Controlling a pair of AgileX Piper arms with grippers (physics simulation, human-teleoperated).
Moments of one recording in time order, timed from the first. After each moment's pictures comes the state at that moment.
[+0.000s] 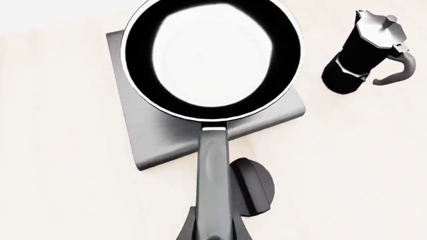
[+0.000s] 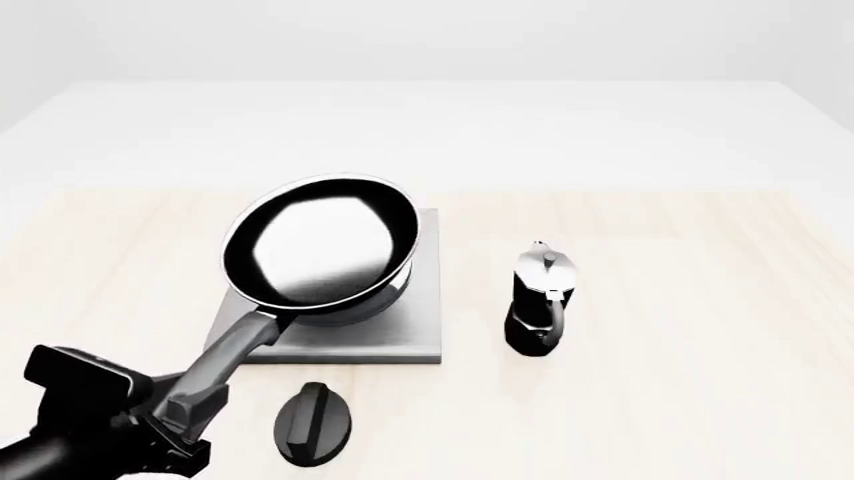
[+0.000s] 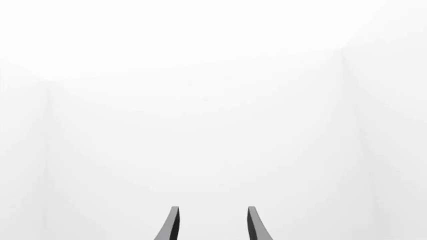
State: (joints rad) left arm -0.38 0.64 -0.25 0.28 -0.04; right arm -0.05 0.00 -1.84 1.21 0.13
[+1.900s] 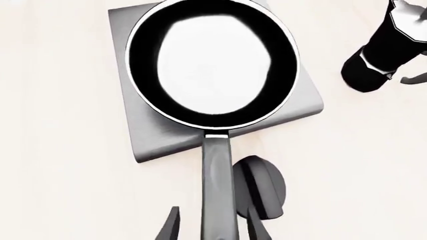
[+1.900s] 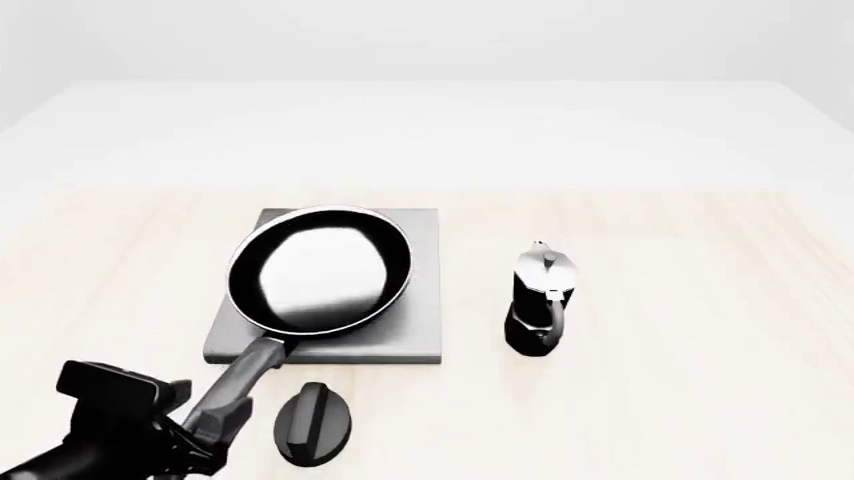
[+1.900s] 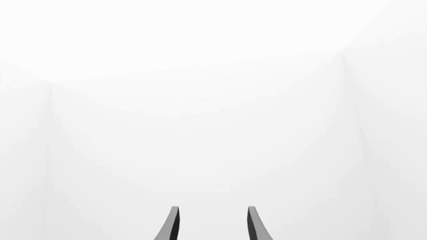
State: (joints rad) left arm -0.35 0.79 -0.15 0.06 -0.07; right arm -0.05 0.00 -1.86 1.22 0.13
